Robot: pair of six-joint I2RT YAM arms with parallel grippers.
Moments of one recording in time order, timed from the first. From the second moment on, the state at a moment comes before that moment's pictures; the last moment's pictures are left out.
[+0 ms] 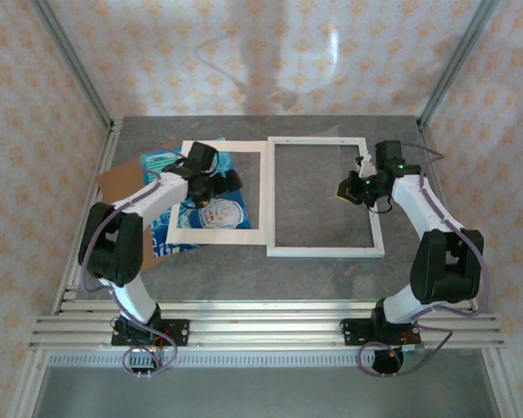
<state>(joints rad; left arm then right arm) -0.31 1.75 1.24 -0.53 0.16 -0.73 0.01 1.53 1.16 -0.77 -0.57 0.32</state>
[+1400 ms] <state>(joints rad) -0.51 2.10 1.52 -0.50 0.22 -0.64 -0.01 1.82 1.09 -0.37 -0.81 0.36</state>
